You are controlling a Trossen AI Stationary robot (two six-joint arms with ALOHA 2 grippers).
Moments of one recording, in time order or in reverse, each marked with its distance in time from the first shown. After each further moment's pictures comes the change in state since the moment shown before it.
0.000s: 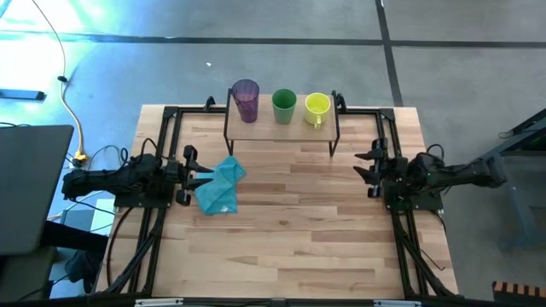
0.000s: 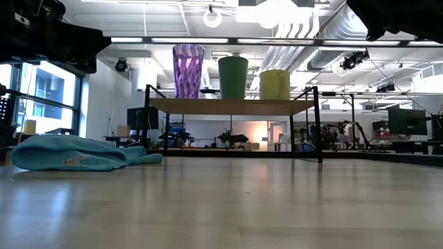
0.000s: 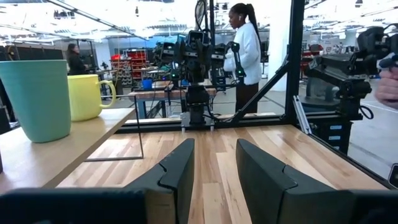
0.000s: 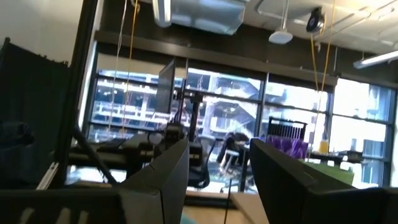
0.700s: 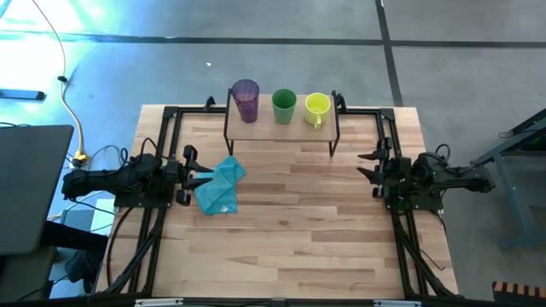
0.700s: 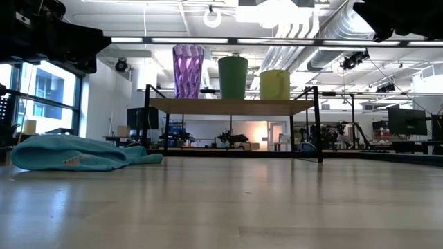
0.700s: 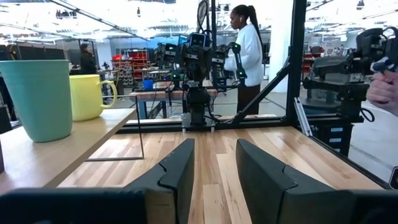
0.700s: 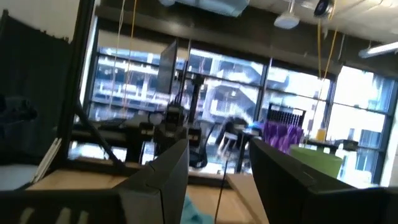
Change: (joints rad) left arm 0.000 0.000 0.000 0.004 -0.005 -0.008; right arm 0.000 -0.214 0.049 -0.350 0.005 -0.024
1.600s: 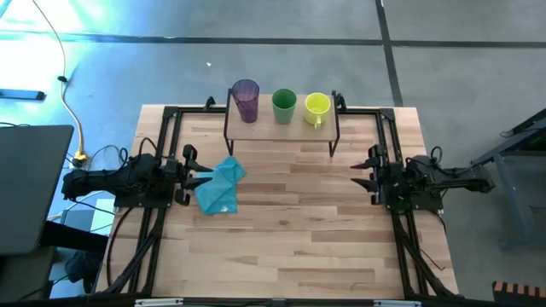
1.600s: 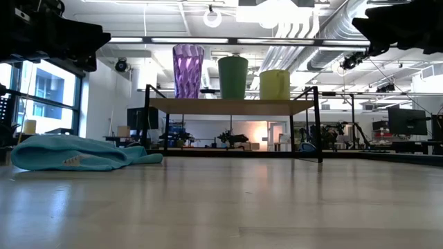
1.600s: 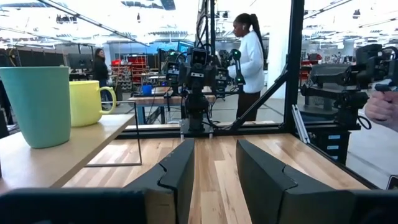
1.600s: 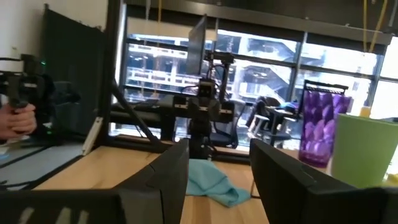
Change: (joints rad) left arm 0.000 0.000 0.000 0.027 0.004 -0.014; right arm 0.000 0.000 -0.049 -0.074 -0.099 0.090
